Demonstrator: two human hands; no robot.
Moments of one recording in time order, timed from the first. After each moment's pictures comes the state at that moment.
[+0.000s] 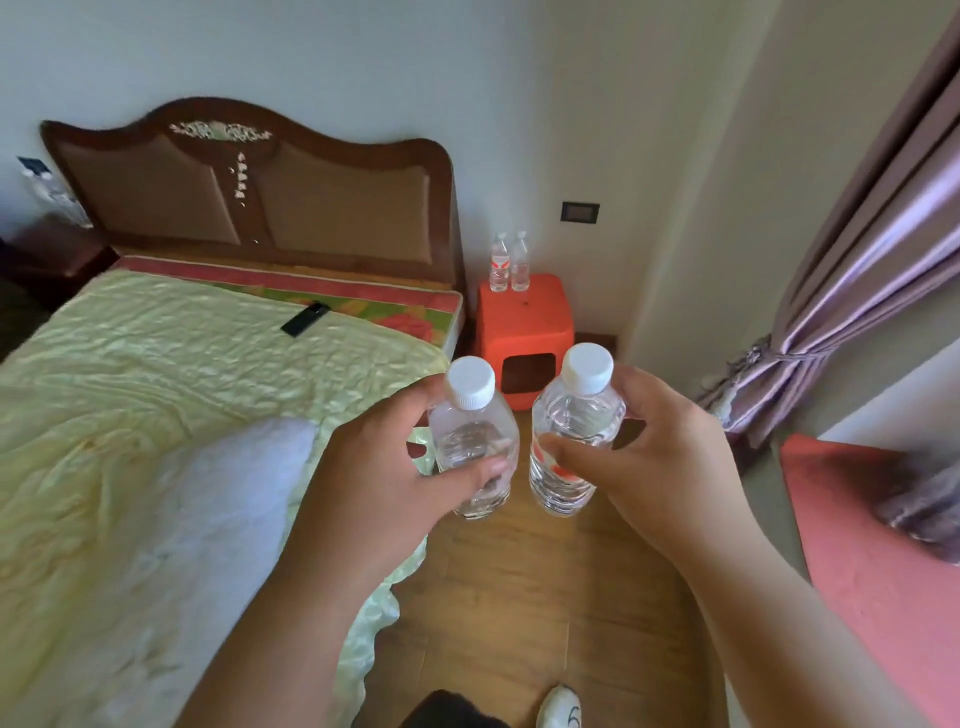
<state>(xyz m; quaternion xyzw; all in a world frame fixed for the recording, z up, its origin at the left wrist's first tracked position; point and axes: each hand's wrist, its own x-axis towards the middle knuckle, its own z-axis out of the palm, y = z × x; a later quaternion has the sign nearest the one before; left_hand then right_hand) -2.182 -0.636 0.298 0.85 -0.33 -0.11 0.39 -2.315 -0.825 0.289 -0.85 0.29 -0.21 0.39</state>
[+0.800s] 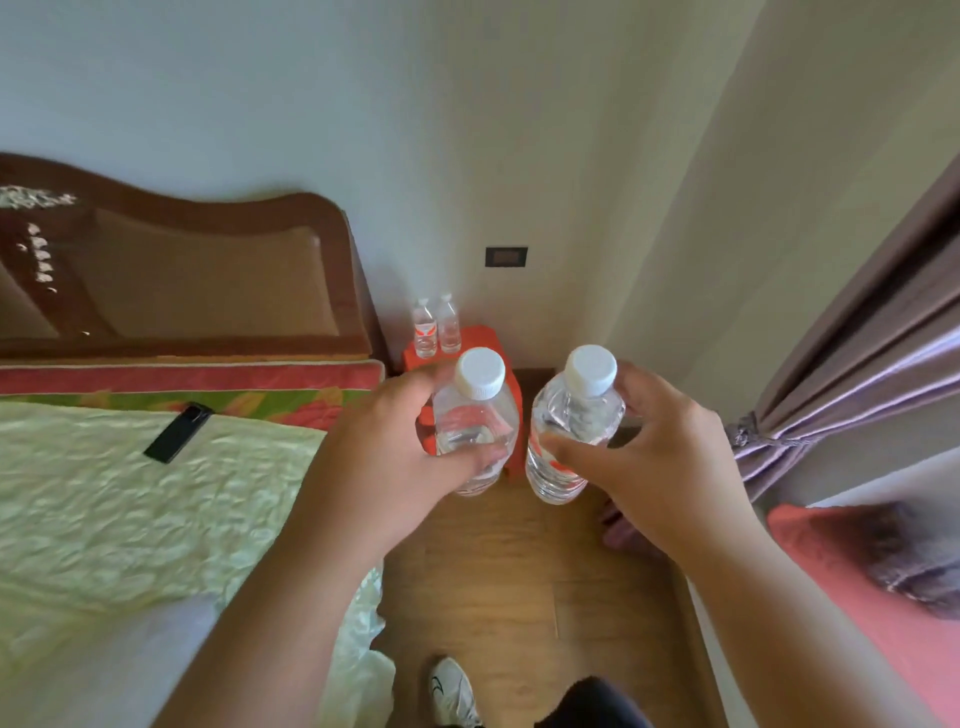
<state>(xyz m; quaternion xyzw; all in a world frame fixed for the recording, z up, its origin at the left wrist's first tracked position) -1.925 -0.860 0.287 0.81 -0.44 -0.15 0.36 -2.103 -0.999 0.288 -0.82 0.40 -0.22 0.34</state>
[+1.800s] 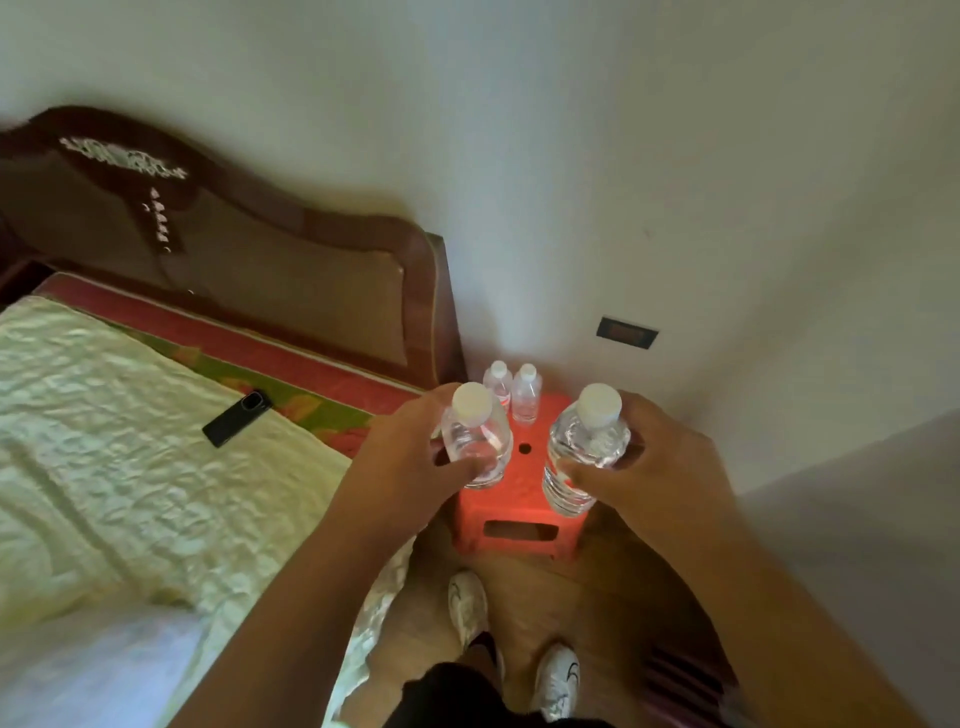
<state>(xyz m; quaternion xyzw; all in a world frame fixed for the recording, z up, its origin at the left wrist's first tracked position) -1.732 -1.076 0.196 0.87 -0.27 -0.15 0.39 -1.867 -1.286 0.195 -0.88 0.26 -0.08 0.39</state>
